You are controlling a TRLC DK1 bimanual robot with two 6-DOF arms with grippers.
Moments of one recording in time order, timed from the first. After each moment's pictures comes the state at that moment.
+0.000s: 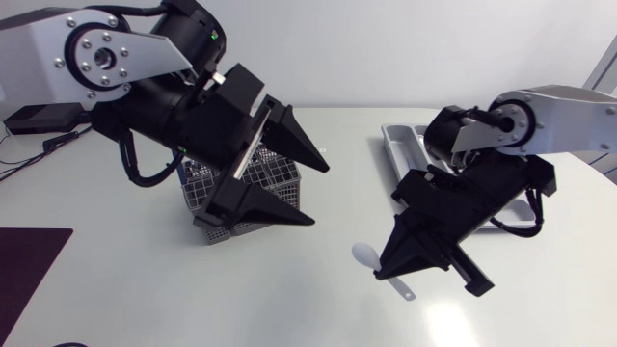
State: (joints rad) left arm -0.53 1.55 1.33 -0.83 0.95 1.13; right arm 0.33 1.53 1.05 -1.17 -0.76 -1.33
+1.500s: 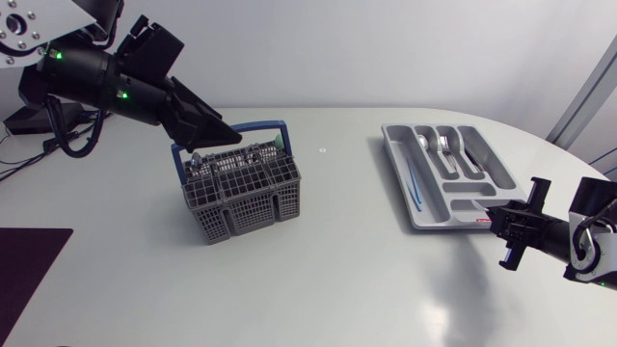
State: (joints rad) left arm -0.22 1.49 1.37 -0.76 0.56 0.52; right arm -0.42 1.61 0.44 0.54 -0.37 -1.58
